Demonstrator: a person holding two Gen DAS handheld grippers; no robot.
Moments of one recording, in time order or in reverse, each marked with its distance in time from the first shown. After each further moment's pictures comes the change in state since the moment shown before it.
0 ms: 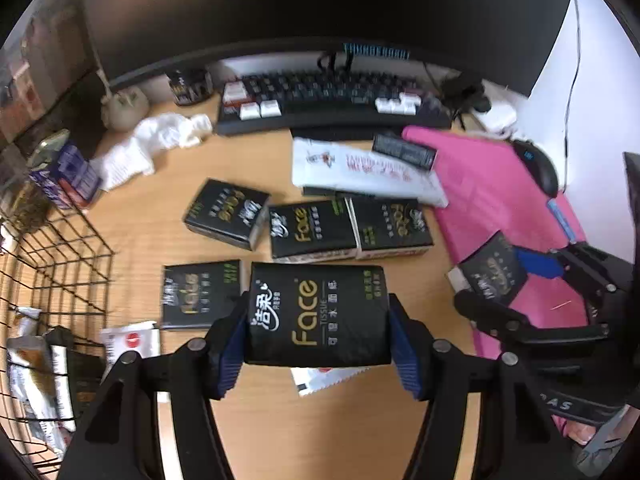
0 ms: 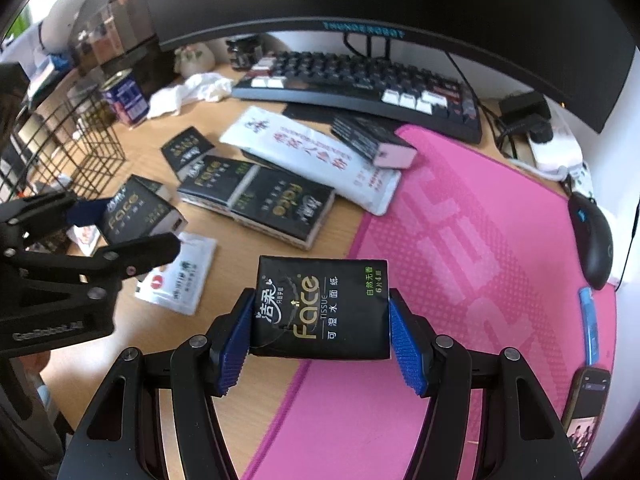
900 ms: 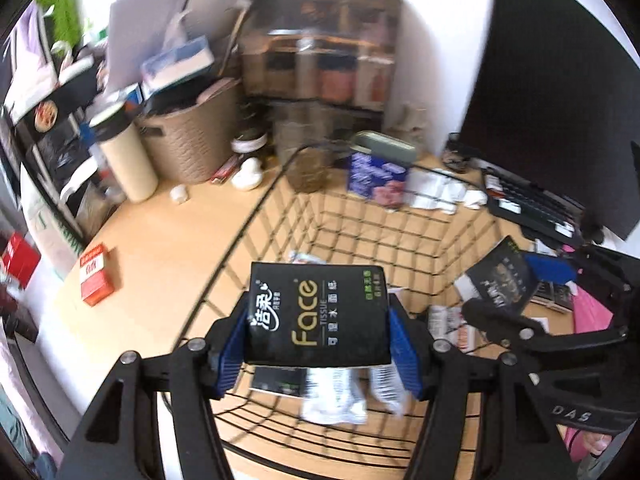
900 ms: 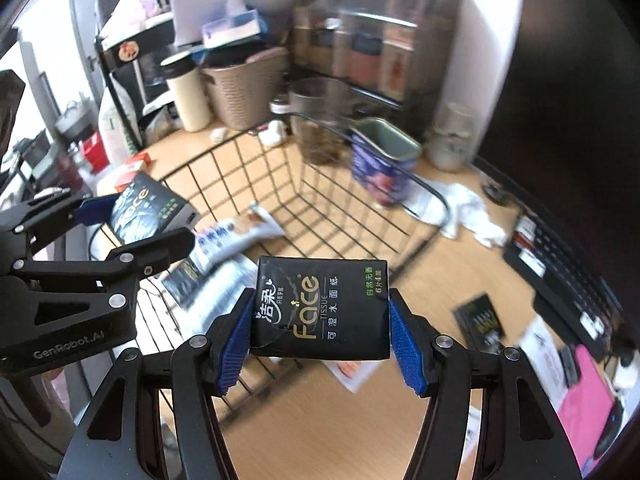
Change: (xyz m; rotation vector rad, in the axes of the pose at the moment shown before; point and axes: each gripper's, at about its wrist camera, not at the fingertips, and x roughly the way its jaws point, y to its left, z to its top) left arm -0.146 0.240 -0.090 -0.409 -0.155 0.321; right arm -0.036 0.307 0.090 -0.439 -0.079 0.246
